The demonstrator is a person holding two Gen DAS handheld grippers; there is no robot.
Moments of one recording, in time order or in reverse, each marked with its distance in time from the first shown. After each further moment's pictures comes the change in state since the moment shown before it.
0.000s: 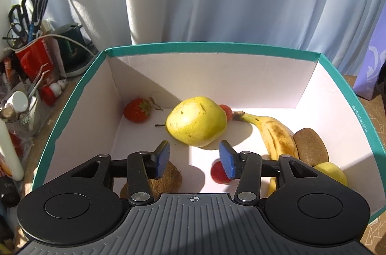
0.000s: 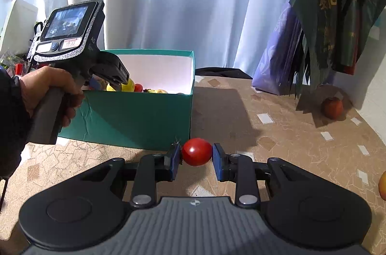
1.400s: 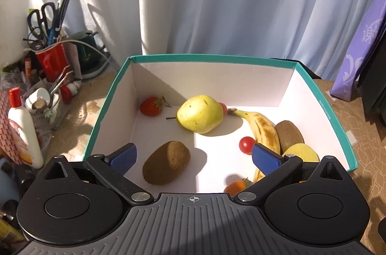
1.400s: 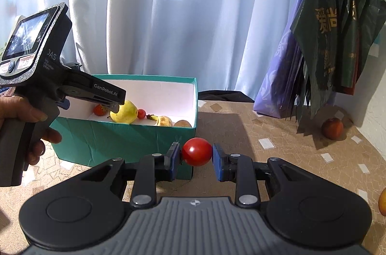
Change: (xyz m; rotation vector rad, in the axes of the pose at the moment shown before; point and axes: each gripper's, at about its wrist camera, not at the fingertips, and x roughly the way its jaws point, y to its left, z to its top) left arm -0.068 0.015 -0.015 -0.013 -0.034 -0.038; right arm -0.006 0.002 0.017 0.003 -0.095 0.006
